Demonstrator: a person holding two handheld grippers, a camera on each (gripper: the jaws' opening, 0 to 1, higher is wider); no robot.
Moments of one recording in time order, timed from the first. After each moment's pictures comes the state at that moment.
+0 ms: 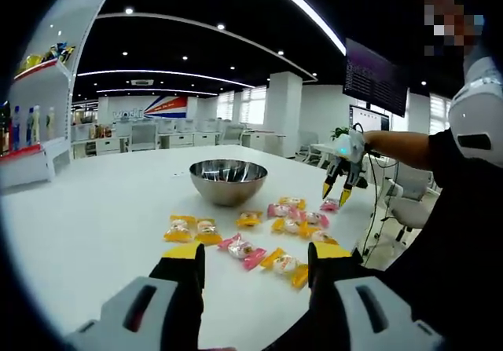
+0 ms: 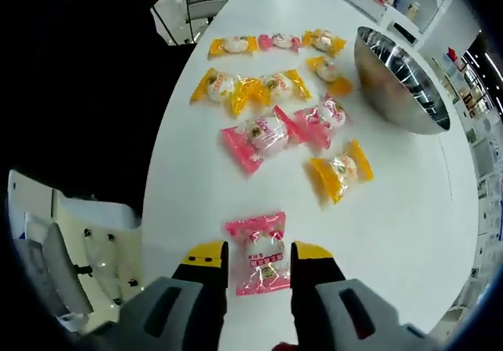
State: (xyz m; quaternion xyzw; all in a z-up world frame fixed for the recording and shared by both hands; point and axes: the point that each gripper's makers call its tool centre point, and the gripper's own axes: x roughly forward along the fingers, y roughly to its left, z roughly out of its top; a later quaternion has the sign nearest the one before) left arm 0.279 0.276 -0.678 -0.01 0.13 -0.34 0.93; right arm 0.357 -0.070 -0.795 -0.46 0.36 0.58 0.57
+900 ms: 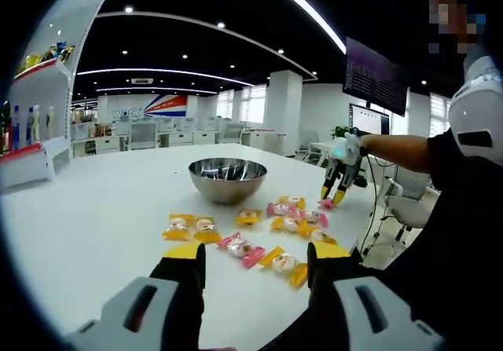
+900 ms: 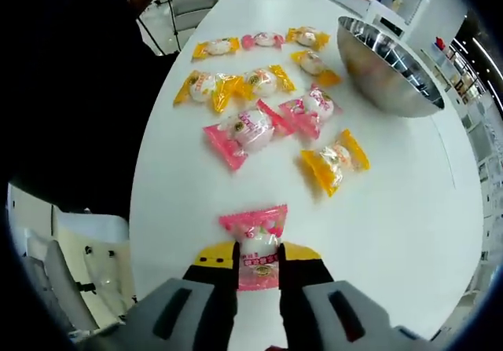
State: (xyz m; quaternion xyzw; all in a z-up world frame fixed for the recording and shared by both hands) left arm 0.278 0.275 -0.680 -0.01 0.13 -0.34 0.93; right arm 0.367 -0.070 -0.802 -0.42 0.36 0.56 0.61
